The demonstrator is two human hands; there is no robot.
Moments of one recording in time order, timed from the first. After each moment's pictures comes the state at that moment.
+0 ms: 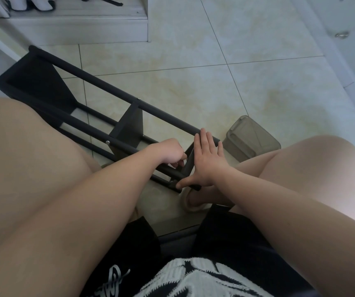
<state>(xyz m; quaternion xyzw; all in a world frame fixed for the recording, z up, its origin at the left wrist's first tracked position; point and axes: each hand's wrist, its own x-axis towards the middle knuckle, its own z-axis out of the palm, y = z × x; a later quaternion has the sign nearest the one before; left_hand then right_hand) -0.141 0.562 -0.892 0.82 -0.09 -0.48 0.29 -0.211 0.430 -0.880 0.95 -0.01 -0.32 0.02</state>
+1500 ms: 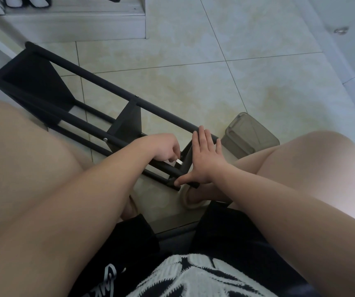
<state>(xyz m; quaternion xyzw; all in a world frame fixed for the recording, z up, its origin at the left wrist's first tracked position) -0.127 0.582 -0.884 0.84 -0.26 -0.44 0.18 -0.213 0.432 -0.875 0.94 -0.01 -0.33 0.01</state>
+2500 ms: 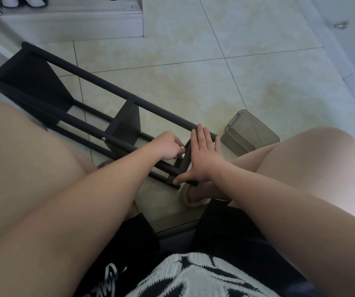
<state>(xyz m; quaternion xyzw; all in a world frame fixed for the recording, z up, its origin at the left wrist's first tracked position) -0.142 0.566 -0.908 0.84 -0.08 -0.39 0.36 -0.213 0.433 -0.878 0.95 -0.01 -0.31 0.01</state>
